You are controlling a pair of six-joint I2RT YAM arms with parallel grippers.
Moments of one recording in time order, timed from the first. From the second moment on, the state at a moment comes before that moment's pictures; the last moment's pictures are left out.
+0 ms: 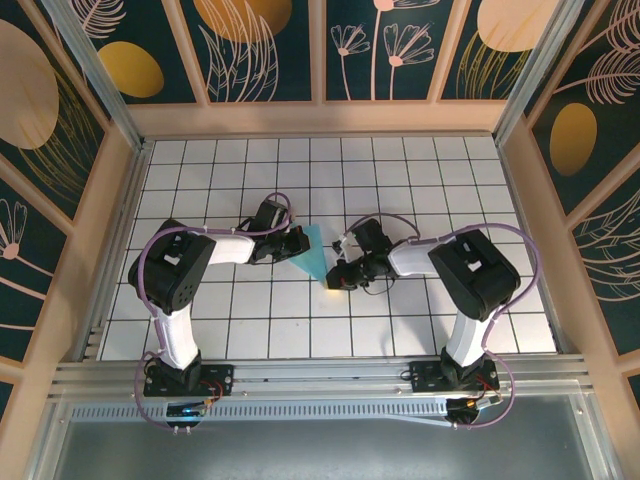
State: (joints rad) left arm -0.51 1.90 0.91 0.12 0.37 -0.79; right arm 0.63 1.78 0.76 -0.04 -0.73 0.50
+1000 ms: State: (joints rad) left arm -0.52 1.90 0.91 0.12 0.35 -0.79; right arm 0.59 1.74 0.87 0.04 -0.75 0.62
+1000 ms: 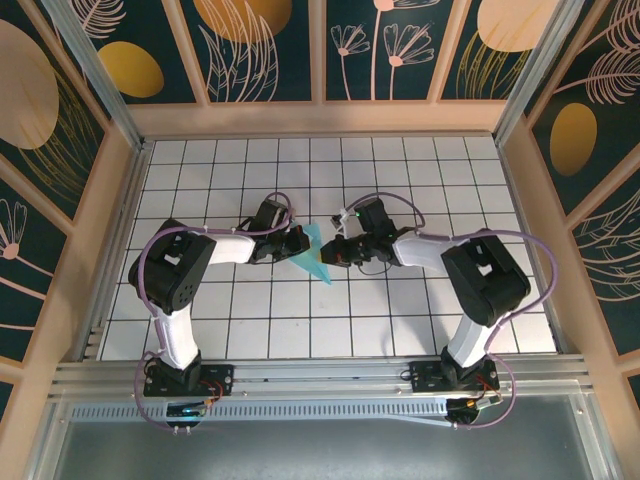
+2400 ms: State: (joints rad) left arm -0.52 1.83 0.89 0.12 0.33 -0.79; right arm 0.63 1.91 0.96 -0.05 -0.58 0.60
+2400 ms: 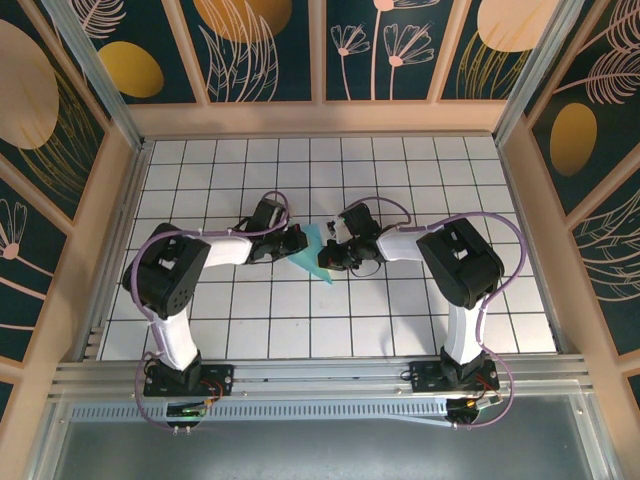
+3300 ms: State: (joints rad) left arm -0.53 1.82 0.79 0.28 0.44 -0.84; right arm 0.64 1.91 1.00 -0.12 -0.54 0.60
